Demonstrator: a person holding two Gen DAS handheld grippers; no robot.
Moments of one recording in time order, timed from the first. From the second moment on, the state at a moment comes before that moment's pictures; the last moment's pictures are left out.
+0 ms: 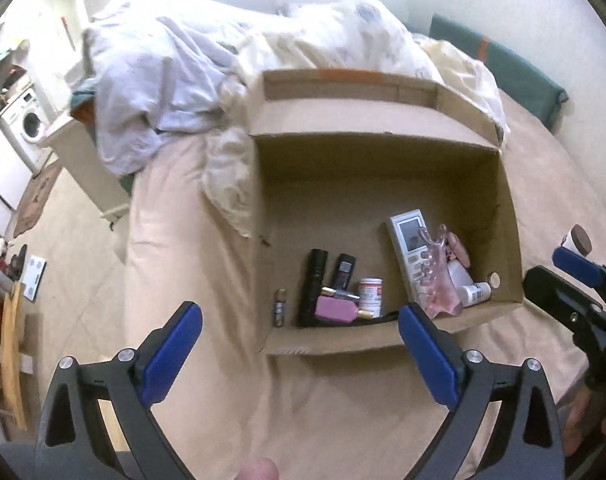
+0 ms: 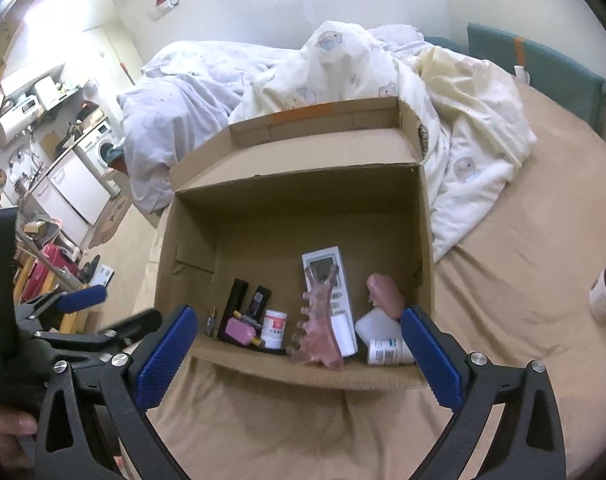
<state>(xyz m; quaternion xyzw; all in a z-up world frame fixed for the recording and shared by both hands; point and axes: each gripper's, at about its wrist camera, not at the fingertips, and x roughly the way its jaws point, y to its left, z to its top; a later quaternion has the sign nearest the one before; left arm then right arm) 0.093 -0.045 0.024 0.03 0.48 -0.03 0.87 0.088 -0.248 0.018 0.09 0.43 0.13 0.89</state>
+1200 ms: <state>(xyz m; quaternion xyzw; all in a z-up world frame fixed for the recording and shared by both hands) 0.043 -0.007 0.007 -0.01 0.47 -0.01 0.88 0.042 -0.237 -0.010 0.08 0.45 0.07 0.89</state>
